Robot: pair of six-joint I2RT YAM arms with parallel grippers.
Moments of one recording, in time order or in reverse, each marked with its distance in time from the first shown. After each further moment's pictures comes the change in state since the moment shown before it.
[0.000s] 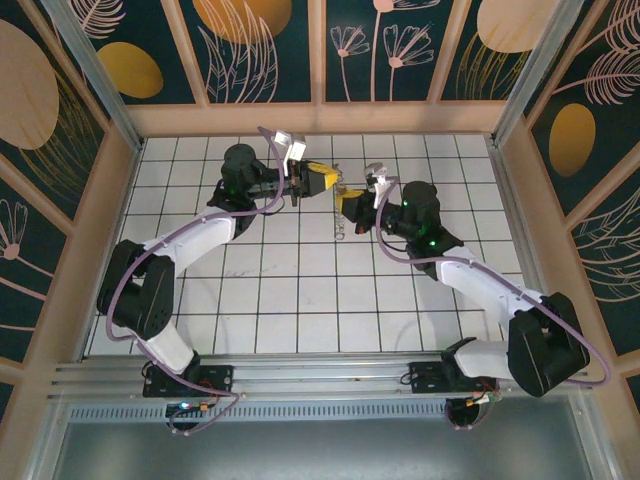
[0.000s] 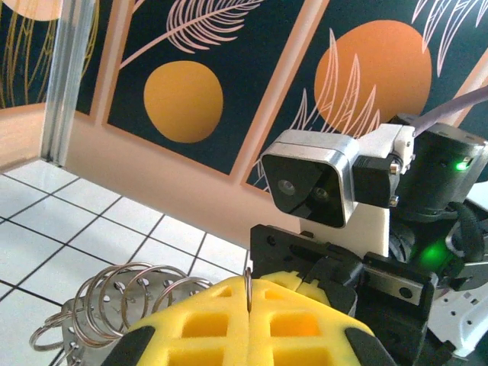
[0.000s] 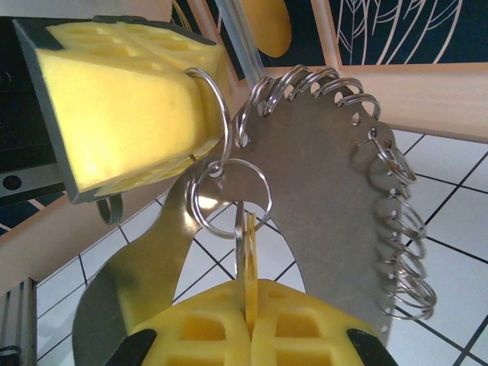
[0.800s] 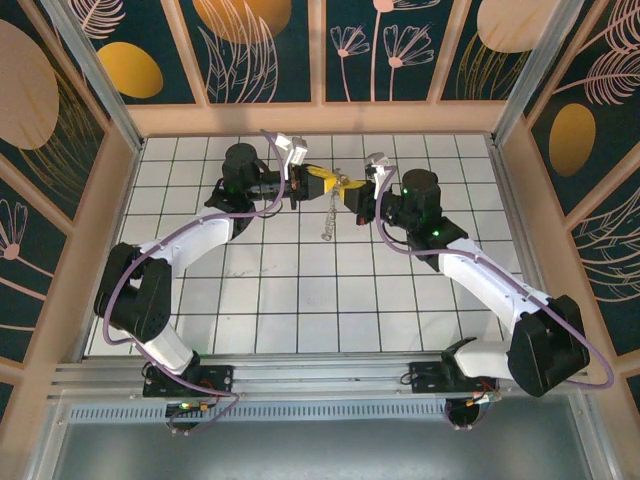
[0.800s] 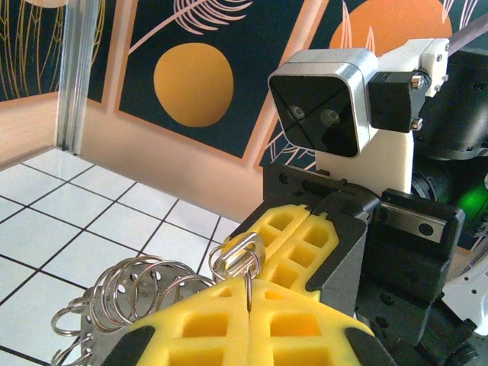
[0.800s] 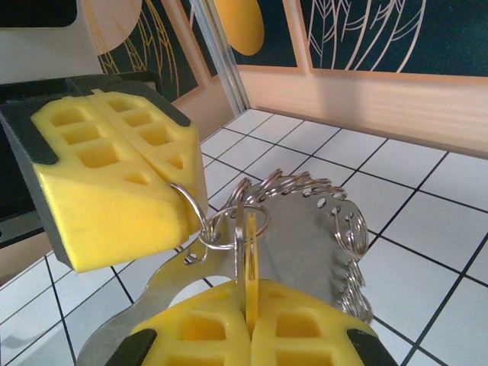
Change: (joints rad) left arm 0.000 -0.017 -0.001 -0.109 -0.004 0.113; right arm -0.006 0.000 0.108 -0.166 0.060 -0.071
